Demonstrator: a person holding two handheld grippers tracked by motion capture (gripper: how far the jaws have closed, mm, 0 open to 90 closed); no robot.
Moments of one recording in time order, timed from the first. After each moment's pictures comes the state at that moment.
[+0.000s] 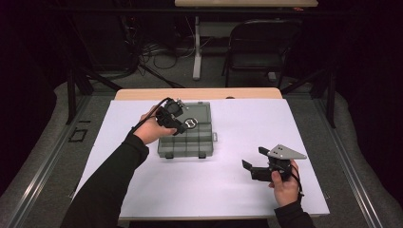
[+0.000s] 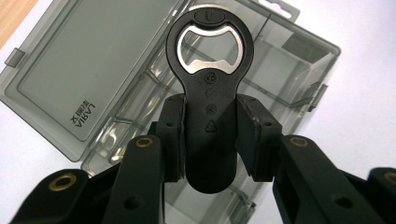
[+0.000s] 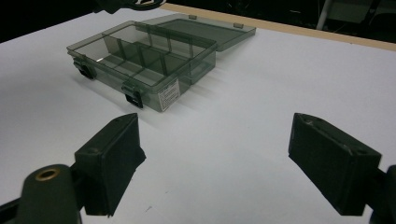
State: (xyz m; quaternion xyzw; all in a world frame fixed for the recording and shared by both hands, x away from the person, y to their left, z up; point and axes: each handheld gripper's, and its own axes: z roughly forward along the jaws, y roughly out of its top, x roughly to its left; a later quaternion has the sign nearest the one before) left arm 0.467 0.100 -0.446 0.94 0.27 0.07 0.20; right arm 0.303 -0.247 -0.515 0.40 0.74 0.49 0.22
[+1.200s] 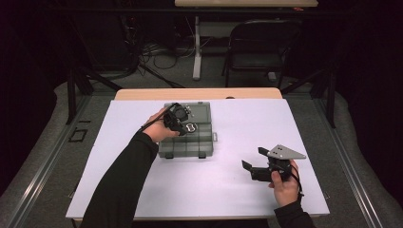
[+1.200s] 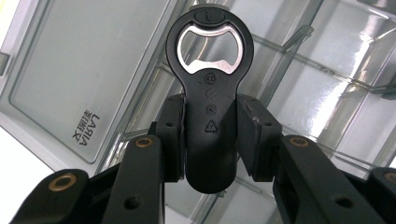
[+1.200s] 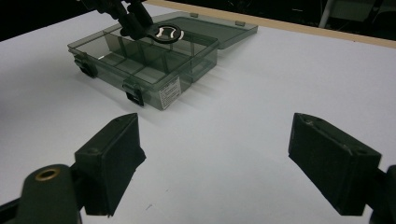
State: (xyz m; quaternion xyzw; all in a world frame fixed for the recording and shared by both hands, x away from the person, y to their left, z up) left arm 0.490 0.083 -0.490 0.96 0.22 0.10 0.13; right arm 0.303 -0.247 -0.516 0.40 0.74 0.49 0.21
